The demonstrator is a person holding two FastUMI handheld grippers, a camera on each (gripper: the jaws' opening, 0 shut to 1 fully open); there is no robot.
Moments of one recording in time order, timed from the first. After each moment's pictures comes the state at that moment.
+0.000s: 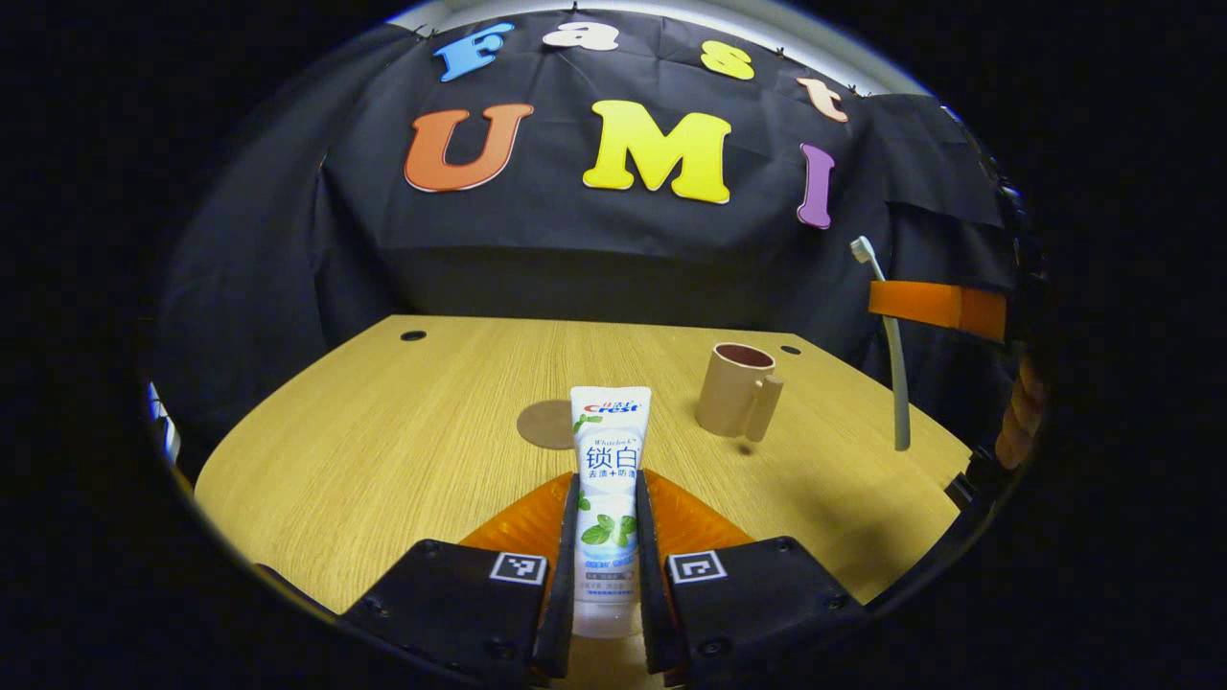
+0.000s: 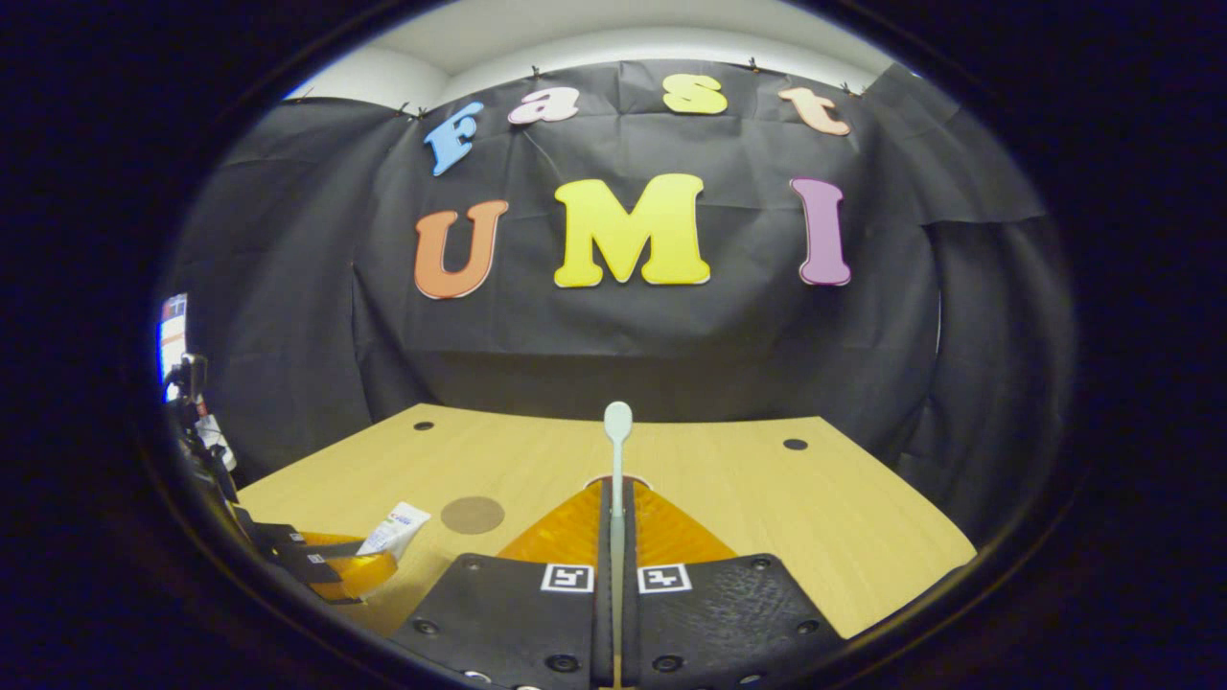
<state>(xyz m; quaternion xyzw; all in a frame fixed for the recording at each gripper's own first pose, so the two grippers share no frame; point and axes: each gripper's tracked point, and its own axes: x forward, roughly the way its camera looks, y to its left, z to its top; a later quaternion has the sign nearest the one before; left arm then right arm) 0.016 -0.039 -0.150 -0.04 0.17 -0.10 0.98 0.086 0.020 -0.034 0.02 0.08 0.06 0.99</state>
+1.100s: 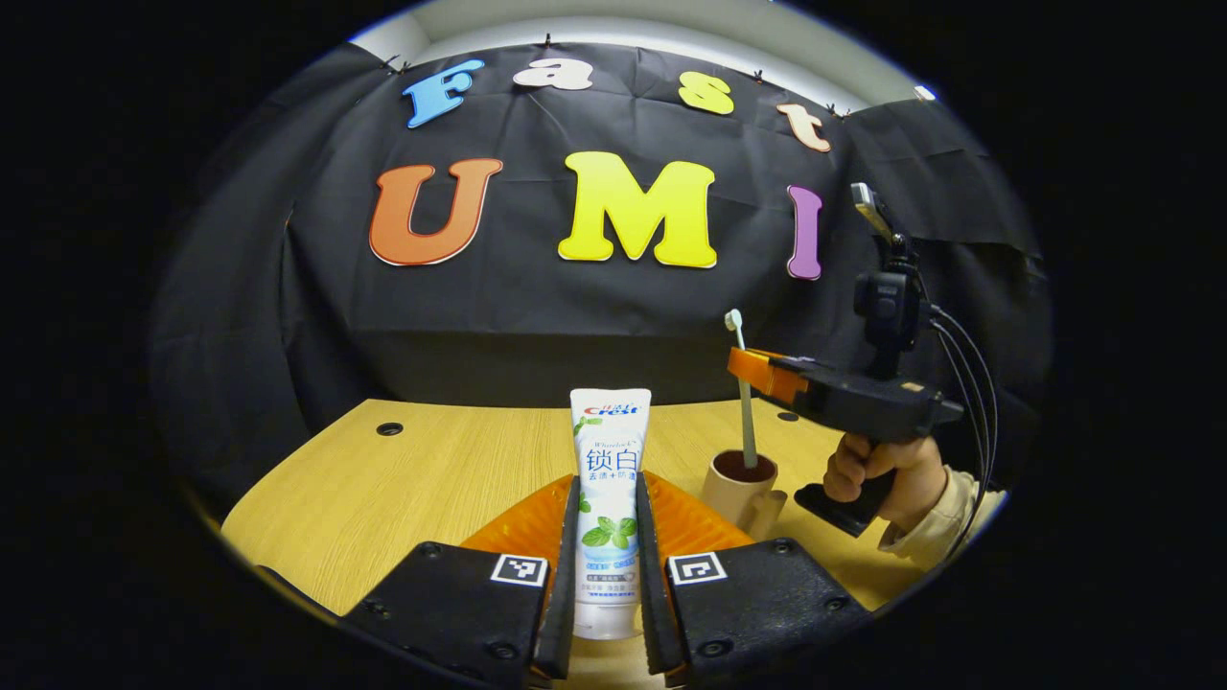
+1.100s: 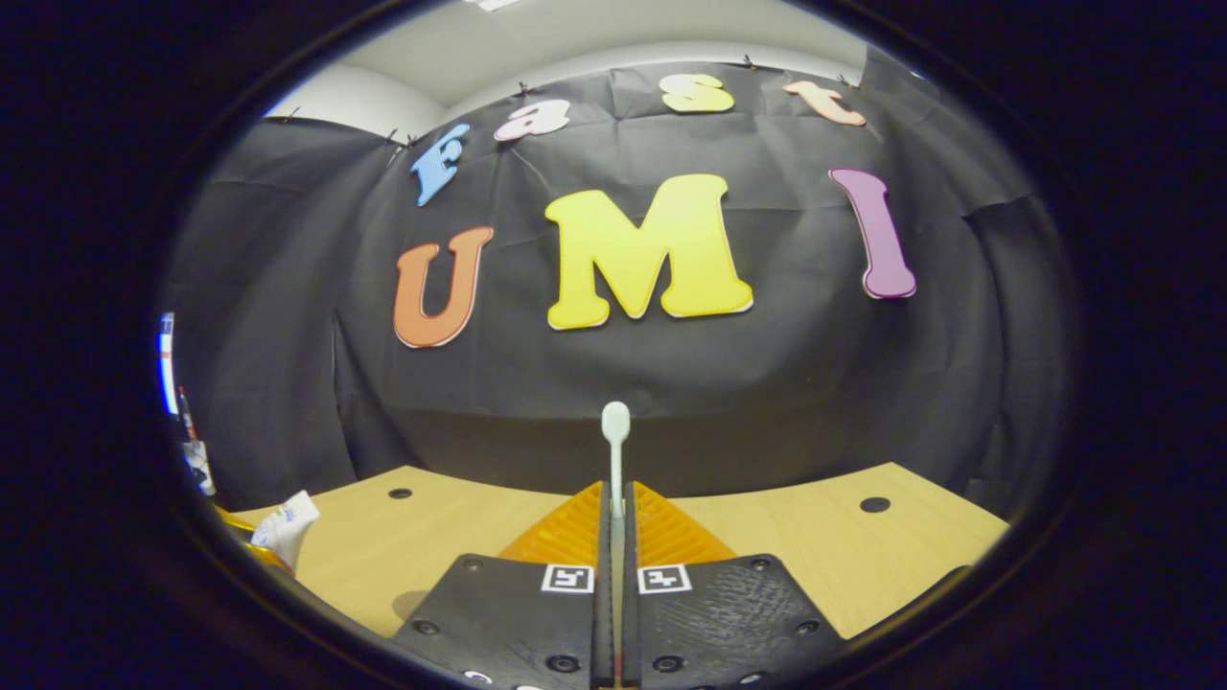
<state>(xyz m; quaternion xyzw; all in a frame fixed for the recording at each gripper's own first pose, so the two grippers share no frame) 0.099 -0.055 -0.072 -0.03 0.08 -0.12 0.99 0.271 0.043 -0.040 0.05 0.01 0.09 0.99</state>
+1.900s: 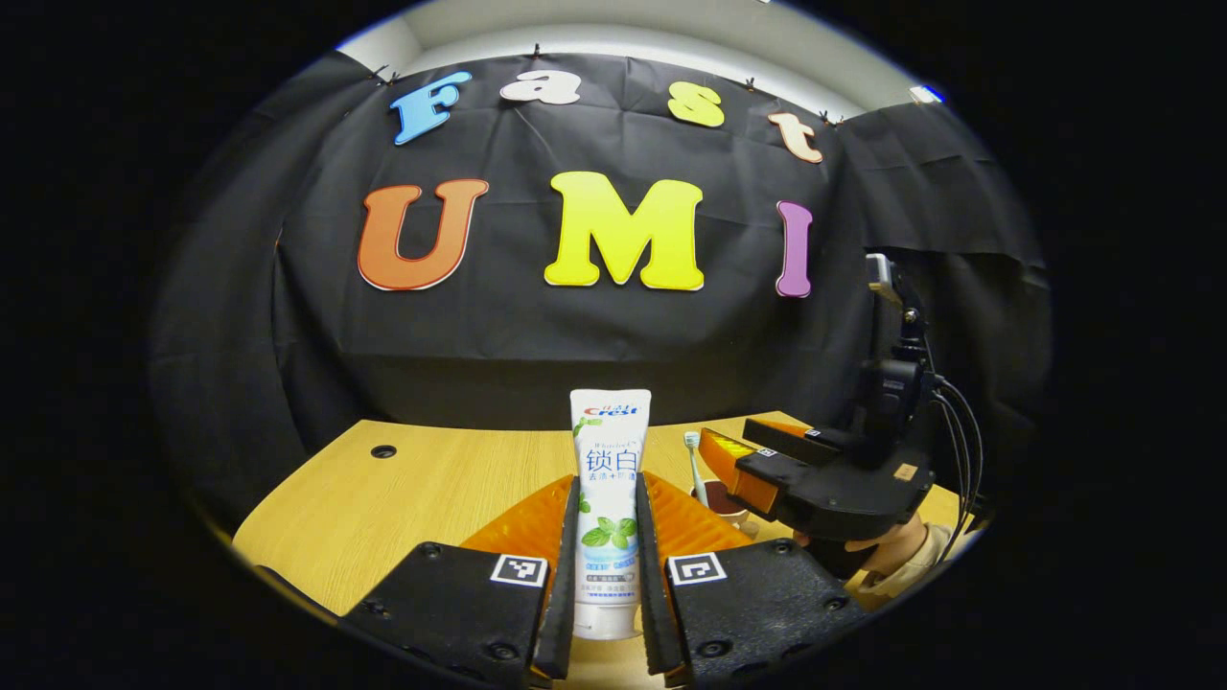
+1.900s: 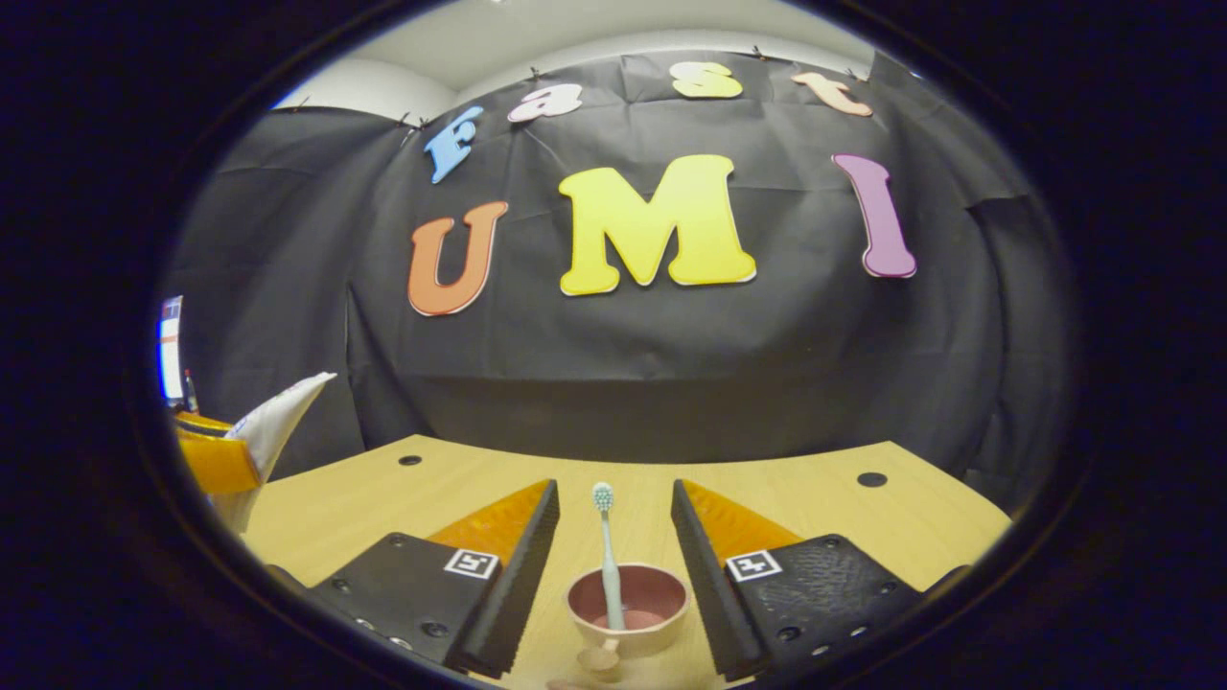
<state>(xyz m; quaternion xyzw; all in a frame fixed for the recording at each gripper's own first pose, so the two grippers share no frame) 0.099 -0.071 -0.035 -0.03 0.07 -0.13 0.99 0.226 0.038 -0.063 0.03 0.04 0.11 0.99</state>
